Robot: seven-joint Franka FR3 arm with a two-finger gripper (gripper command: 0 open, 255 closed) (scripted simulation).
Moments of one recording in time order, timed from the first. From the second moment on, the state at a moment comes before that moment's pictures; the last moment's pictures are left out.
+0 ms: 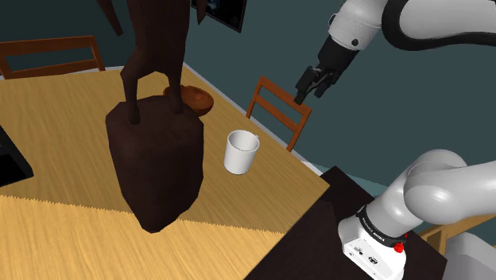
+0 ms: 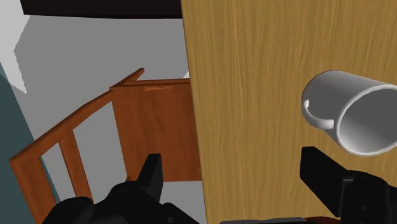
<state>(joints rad) 0.09 -0.72 0.25 -2.46 0.09 1.89 0.24</state>
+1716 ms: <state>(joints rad) 0.03 -0.18 0.77 -2.33 -0.09 2.30 0.82</state>
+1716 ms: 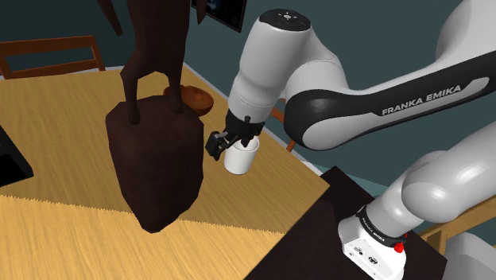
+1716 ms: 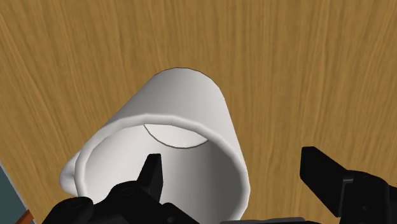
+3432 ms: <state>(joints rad) 0.05 -0.23 0.75 -2.28 -0.04 2.21 0.77</state>
